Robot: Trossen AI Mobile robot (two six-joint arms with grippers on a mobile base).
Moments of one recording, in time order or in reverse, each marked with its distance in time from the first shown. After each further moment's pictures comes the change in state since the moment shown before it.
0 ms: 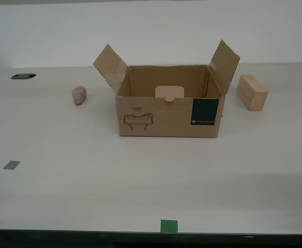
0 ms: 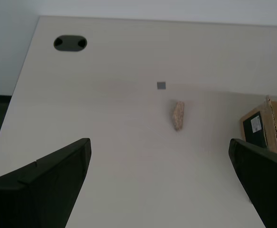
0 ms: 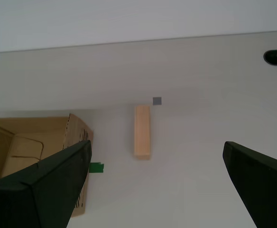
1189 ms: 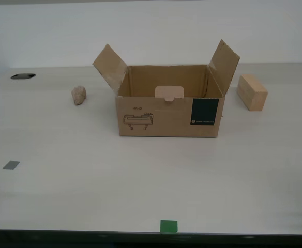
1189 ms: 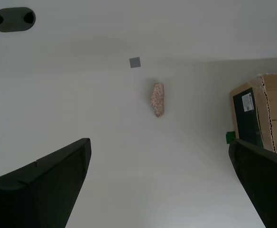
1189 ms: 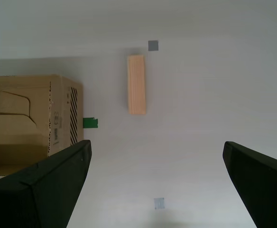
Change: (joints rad) arm 0 0.006 0.472 0.527 -0.458 -0.001 -0.005; arm 1 -0.112 0.368 0.262 -0.108 0.000 0.019
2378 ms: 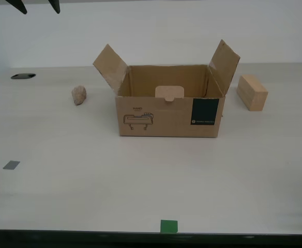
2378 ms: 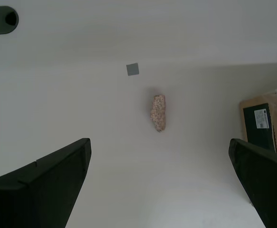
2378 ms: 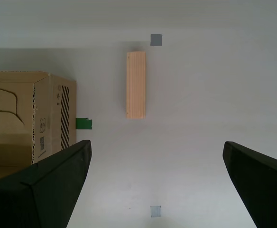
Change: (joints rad) arm 0 0.005 0.115 -0.002 0.055 0.000 -0.037; arm 1 -0.006 0.205 0.122 0.034 0.000 0.008
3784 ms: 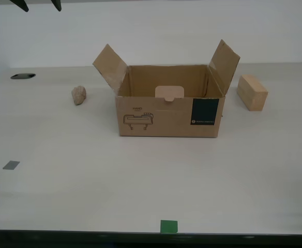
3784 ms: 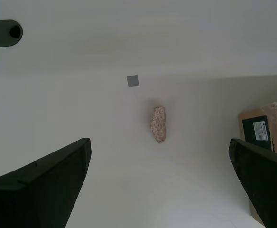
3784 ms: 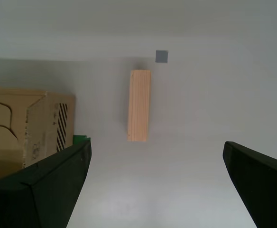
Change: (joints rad) arm 0 0.015 0.093 -0.003 0.112 -0.001 -0.028; arm 1 0.000 0.000 -0.001 0.042 0.000 -0.001
